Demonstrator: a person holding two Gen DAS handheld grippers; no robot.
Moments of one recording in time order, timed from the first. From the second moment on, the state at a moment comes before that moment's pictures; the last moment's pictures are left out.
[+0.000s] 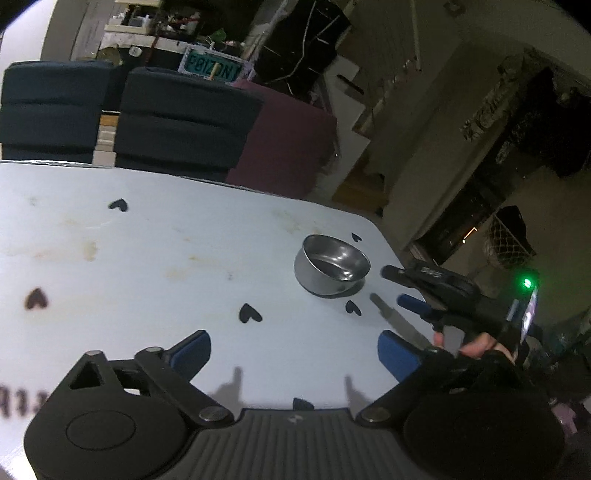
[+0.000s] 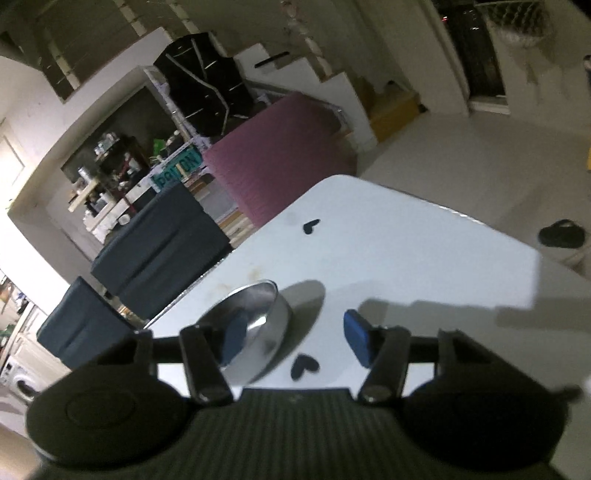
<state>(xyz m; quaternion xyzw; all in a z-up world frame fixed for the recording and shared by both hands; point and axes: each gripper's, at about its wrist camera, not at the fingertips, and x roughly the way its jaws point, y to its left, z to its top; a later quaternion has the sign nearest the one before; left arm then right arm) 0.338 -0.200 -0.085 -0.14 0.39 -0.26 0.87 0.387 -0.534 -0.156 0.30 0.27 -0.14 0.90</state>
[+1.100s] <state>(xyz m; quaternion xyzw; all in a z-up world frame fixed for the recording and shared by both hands) 0.461 -0.274 -0.142 -0.18 0.46 -0.22 0.84 0.434 -0.499 -0.140 0.09 0.38 0.00 0.92</state>
